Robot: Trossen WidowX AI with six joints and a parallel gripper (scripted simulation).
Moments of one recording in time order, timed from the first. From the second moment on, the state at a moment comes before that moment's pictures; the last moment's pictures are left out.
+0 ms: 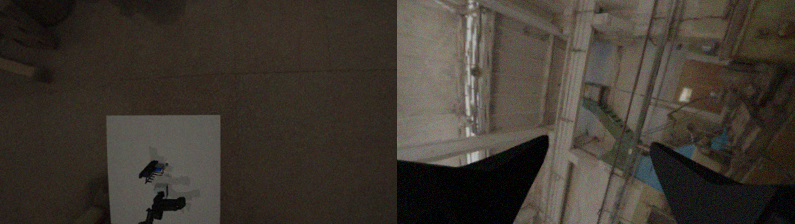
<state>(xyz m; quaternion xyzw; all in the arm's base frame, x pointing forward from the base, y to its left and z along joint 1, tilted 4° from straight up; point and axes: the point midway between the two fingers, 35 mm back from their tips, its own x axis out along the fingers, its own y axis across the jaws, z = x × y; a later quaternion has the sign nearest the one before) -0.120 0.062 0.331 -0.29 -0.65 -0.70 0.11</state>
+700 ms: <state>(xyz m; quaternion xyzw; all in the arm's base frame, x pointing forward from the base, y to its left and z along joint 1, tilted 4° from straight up) 0.003 0.196 0.370 -0.57 -0.53 -0.60 -0.18</state>
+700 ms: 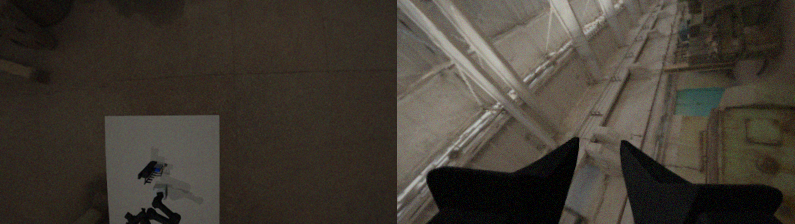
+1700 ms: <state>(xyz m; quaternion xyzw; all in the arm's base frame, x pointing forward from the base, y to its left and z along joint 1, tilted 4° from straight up) 0.289 0.143 0.307 -0.72 -0.29 -0.17 -0.61</state>
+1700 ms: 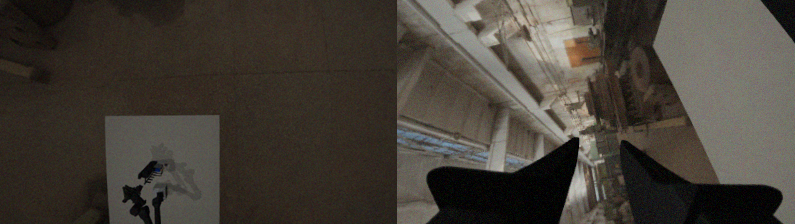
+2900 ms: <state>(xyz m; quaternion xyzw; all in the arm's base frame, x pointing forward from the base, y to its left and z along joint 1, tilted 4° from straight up) 0.286 -0.085 0.111 -0.56 -0.40 0.57 -0.45</state>
